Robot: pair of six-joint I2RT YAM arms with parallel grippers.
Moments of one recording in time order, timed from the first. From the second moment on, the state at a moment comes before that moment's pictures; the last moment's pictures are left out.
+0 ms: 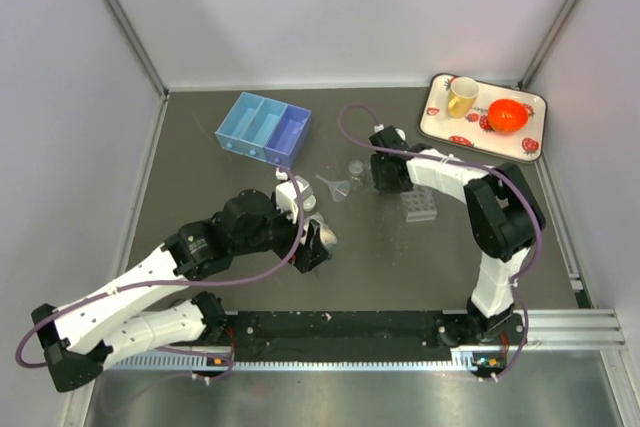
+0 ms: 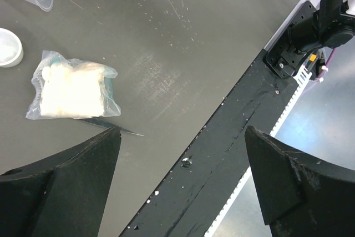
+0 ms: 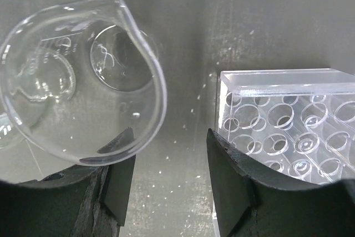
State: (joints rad) left arm -0.94 0.84 0.86 -0.55 0.14 -0.37; right arm 0.53 1.85 1.23 -0.48 0.23 0.39
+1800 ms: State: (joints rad) left arm -0.94 0.79 0.86 -0.55 0.17 -0.37; right arm 0.14 1.68 0.99 -0.46 0.29 0.40
